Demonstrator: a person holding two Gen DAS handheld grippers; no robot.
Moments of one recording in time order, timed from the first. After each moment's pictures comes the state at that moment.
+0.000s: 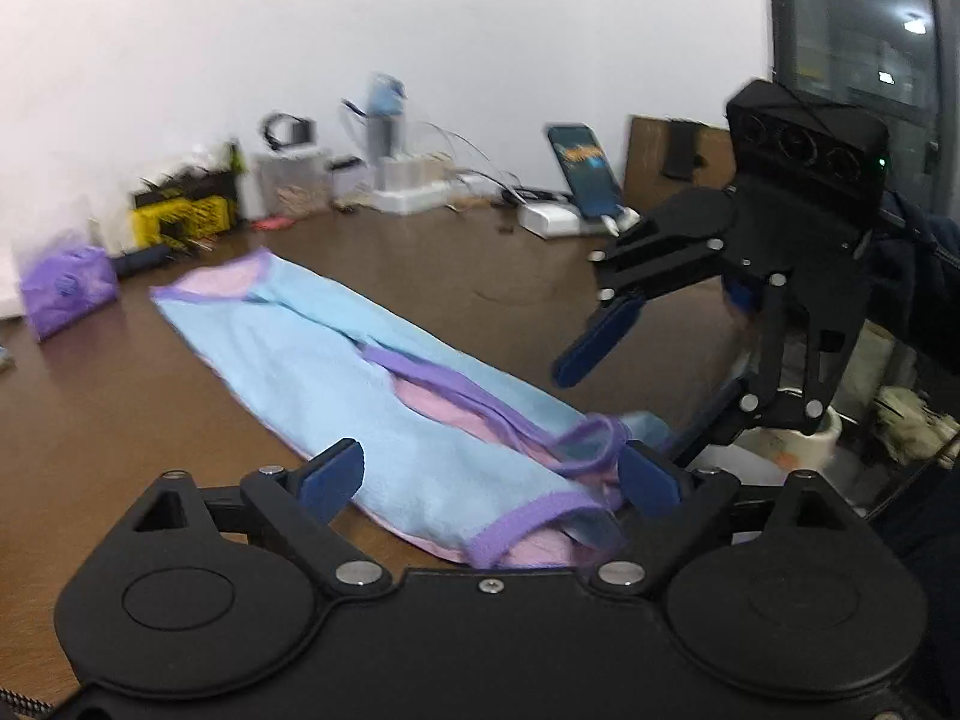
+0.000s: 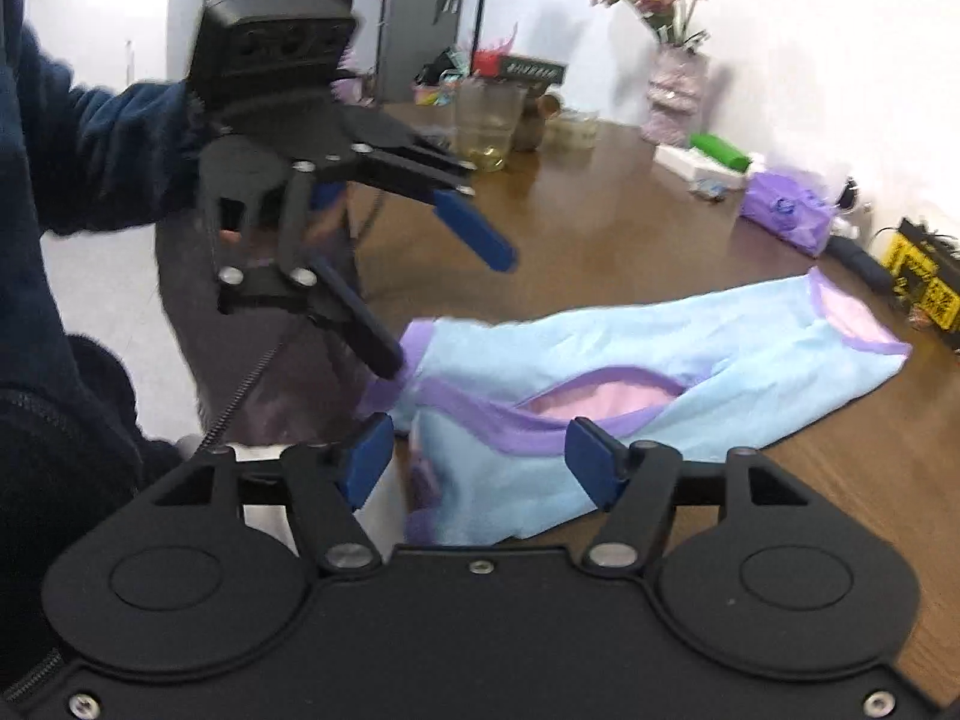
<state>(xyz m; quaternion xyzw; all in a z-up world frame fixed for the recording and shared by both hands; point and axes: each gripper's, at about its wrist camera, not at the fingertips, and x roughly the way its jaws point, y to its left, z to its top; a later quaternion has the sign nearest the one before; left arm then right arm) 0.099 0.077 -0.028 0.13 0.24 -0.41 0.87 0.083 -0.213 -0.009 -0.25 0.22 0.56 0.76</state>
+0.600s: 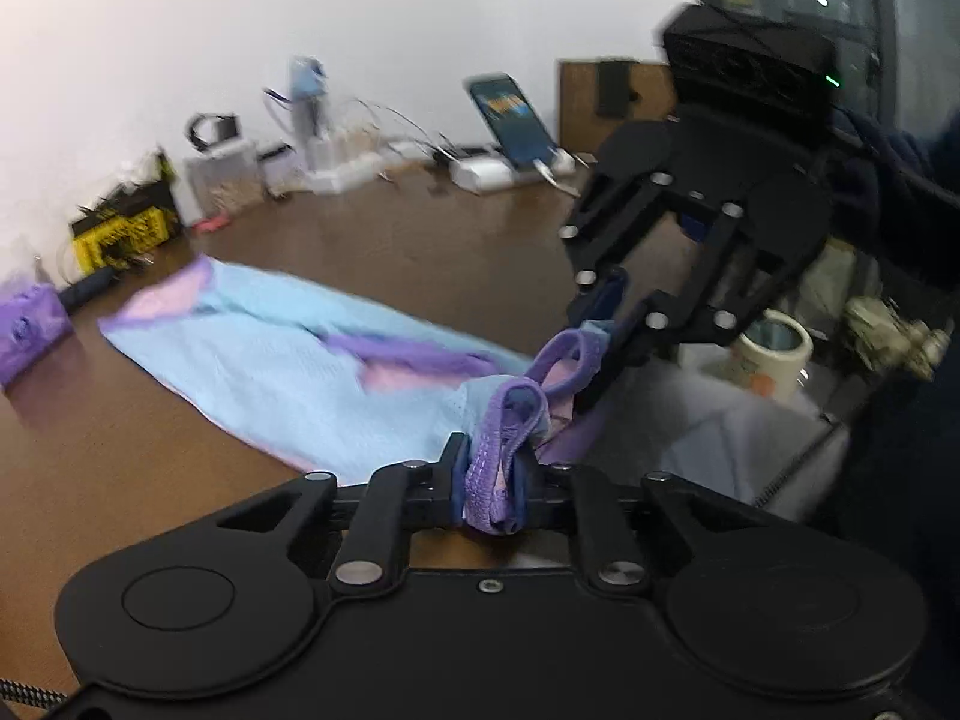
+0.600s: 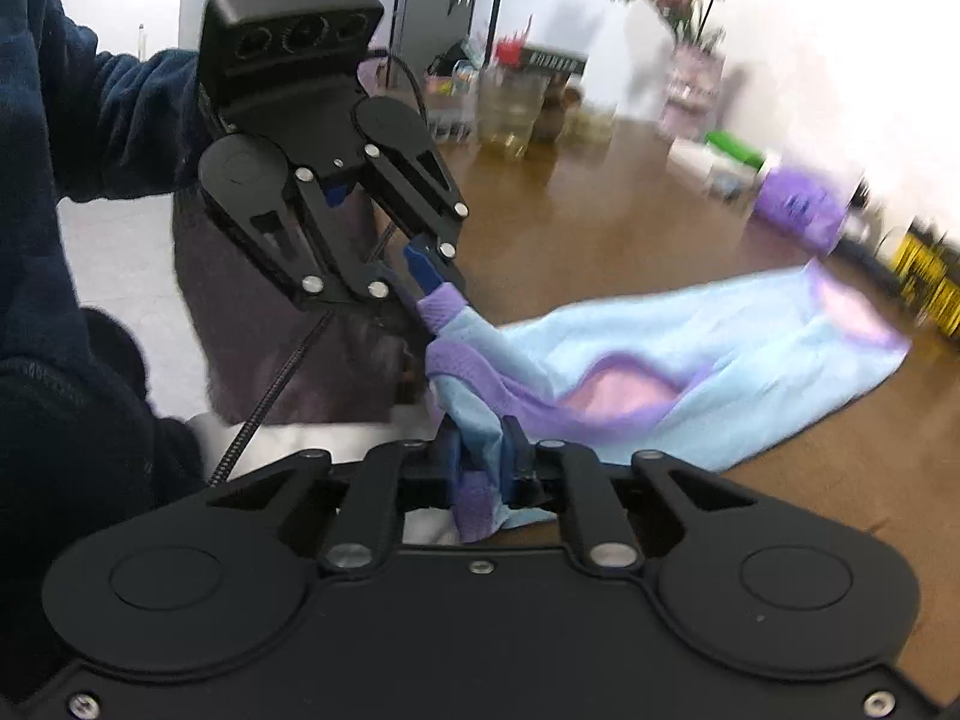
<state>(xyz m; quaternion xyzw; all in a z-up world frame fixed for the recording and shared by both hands) 0.116 0.068 -0.006 0.17 0.23 -0.41 0.87 0.082 -0.211 0.008 -0.26 0.18 0.55 0.77</state>
